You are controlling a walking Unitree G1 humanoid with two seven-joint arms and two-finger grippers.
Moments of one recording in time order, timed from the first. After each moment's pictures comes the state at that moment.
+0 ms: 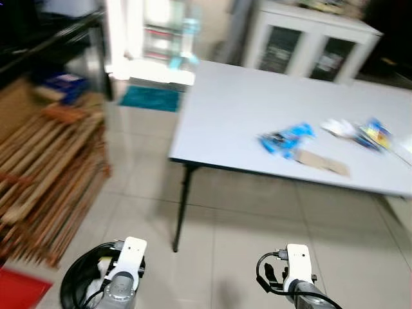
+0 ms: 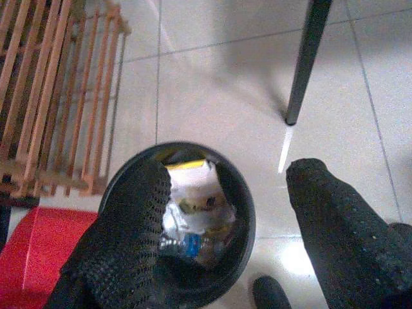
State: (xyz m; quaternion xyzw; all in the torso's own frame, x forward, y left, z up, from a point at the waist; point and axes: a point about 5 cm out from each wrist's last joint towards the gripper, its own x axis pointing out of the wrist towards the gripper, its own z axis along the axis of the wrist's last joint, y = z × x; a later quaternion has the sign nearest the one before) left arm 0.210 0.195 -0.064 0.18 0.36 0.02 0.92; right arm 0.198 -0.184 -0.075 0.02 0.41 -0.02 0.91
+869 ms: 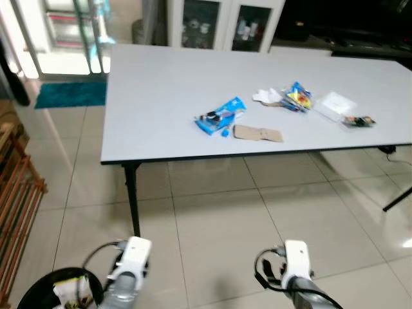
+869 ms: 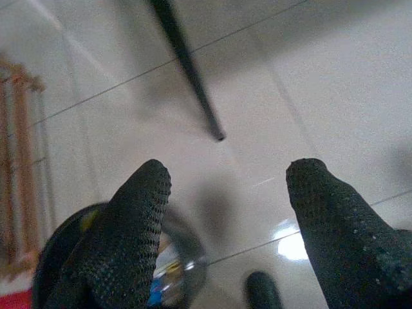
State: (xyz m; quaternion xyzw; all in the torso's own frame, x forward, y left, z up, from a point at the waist) left arm 0.209 0.195 -0.065 0.19 0.36 0.02 0.91; right arm 0.207 -0.179 -0.070 0.03 0.39 -0.01 0.92
